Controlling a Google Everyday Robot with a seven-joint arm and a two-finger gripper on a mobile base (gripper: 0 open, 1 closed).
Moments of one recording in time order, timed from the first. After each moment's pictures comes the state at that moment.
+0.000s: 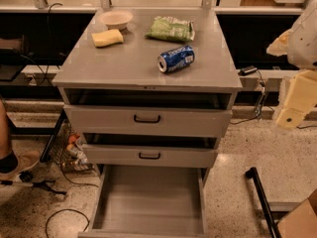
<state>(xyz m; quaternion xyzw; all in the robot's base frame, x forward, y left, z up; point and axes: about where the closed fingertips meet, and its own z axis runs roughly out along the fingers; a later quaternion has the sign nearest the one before) 0.438 -0.217 0.976 -0.60 0.78 -0.03 0.16</state>
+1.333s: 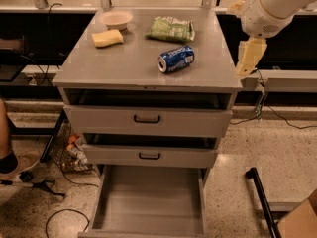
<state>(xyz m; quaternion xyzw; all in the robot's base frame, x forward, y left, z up) 0.627 -0.196 0.965 -0.70 0.66 -0.12 0.26</state>
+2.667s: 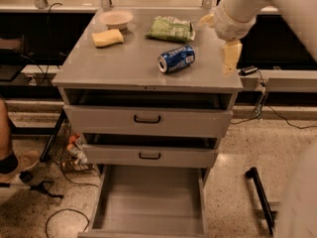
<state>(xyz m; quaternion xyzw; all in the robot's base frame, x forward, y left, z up) 0.692 -0.175 0.912 -0.79 0.57 -0.12 0.20</state>
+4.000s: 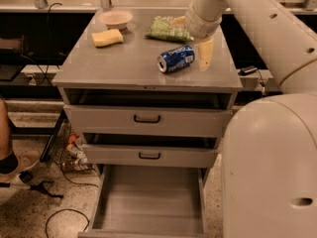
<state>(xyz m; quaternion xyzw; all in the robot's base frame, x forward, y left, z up) 0.754 -0.104 0.882 -0.85 0.47 -0.10 0.20</state>
